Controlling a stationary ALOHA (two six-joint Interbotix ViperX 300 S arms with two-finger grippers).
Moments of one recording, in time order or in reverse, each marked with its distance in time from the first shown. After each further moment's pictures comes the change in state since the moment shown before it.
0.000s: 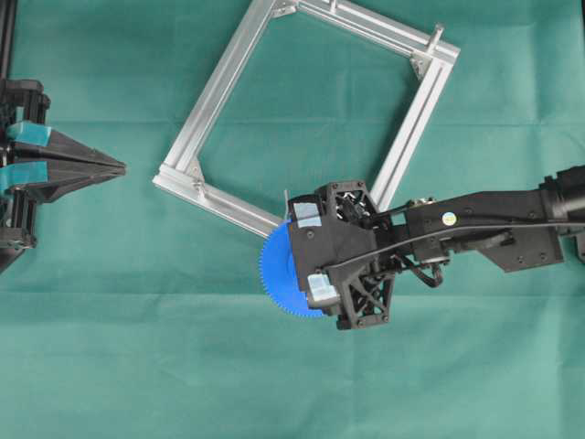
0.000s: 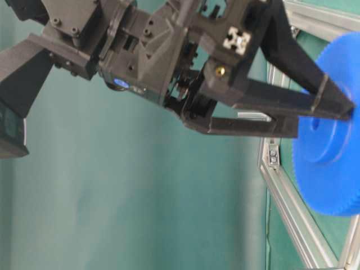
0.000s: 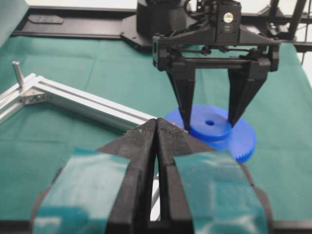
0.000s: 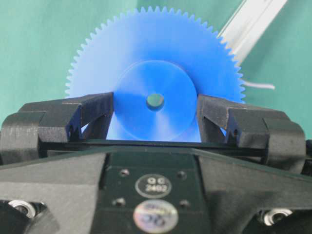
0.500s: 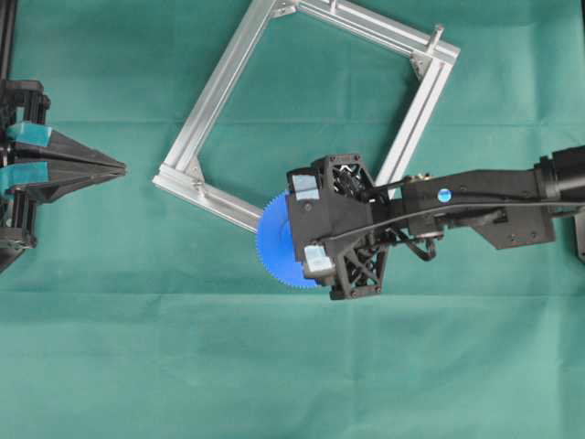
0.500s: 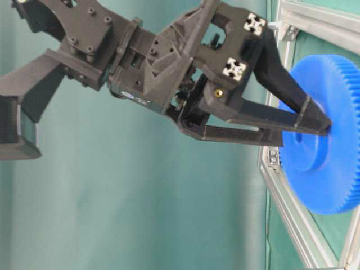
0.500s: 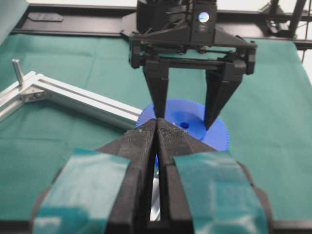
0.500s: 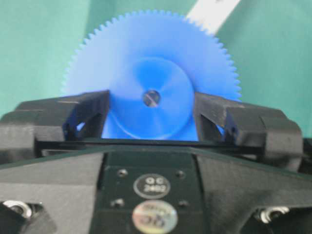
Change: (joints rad) left arm 0.000 -0.002 0.000 0.000 0.008 0.002; right arm -0.066 0.002 0.021 -0.067 -0.018 0.008
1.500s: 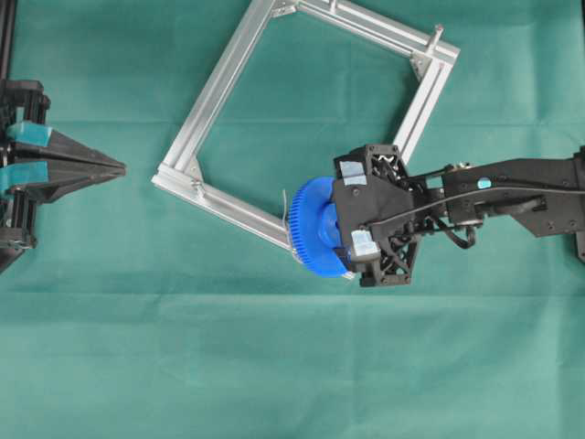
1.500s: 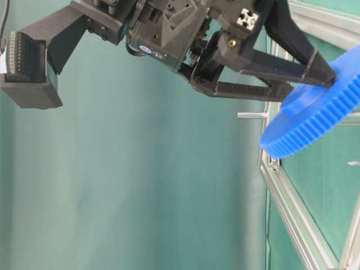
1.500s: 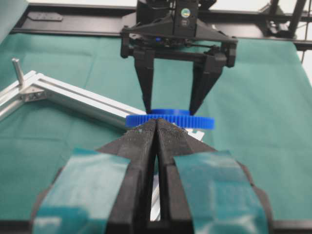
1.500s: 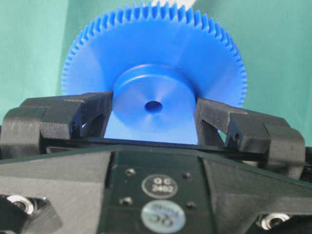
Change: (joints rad) left arm -0.002 0.000 0.000 0.000 0.000 -0.005; right arm -0.023 -0.098 0.170 0.002 -0.117 0.048
